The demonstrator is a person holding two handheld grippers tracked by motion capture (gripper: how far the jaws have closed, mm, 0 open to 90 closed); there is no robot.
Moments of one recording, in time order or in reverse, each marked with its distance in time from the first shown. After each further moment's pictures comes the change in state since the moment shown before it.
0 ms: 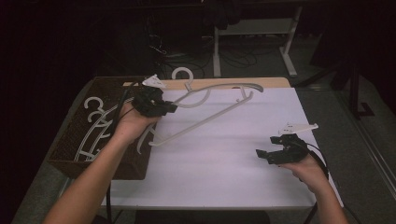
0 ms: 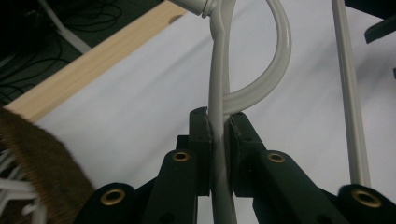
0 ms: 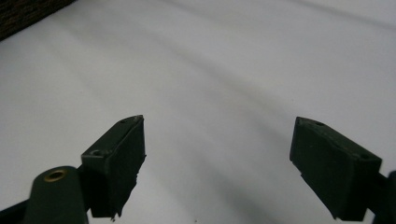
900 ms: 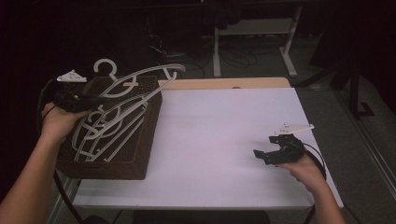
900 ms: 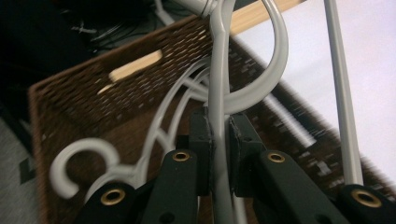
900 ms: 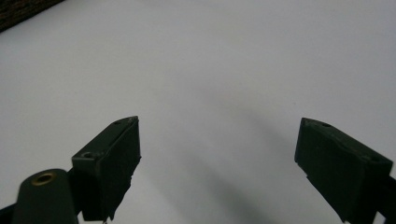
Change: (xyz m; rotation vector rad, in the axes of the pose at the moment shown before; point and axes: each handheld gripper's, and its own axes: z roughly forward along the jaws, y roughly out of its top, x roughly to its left) left arm 0.126 -0.098 -0.104 0.000 0.274 -0.167; right arm 0.005 0.002 0.006 0.007 -0.024 -0.014
